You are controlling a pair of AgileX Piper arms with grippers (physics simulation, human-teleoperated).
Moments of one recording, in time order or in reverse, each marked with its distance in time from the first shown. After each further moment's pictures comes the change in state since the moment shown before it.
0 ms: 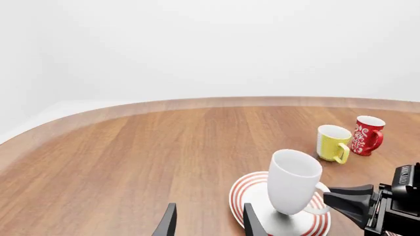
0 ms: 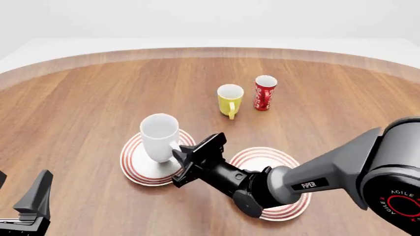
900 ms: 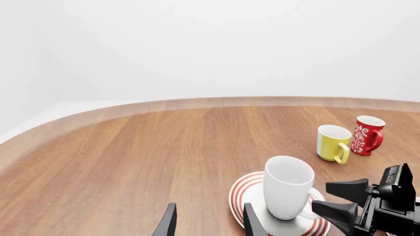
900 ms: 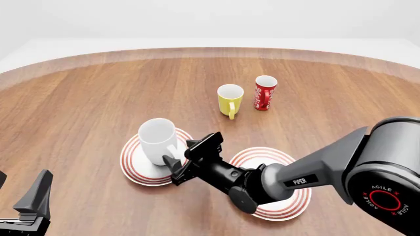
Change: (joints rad) left arm 0.000 0.000 0.000 0.000 0.000; right arm -0.010 0.044 -0.050 0.035 0.002
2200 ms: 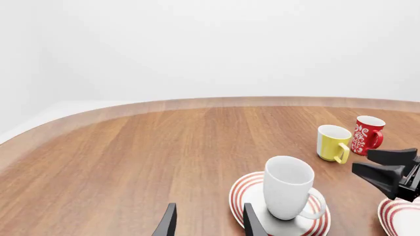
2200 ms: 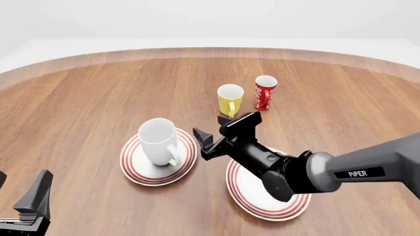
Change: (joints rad) left arm 0.000 0.000 0.000 0.000 0.000; right arm -0.151 -0.217 0.143 -0.036 -0.020
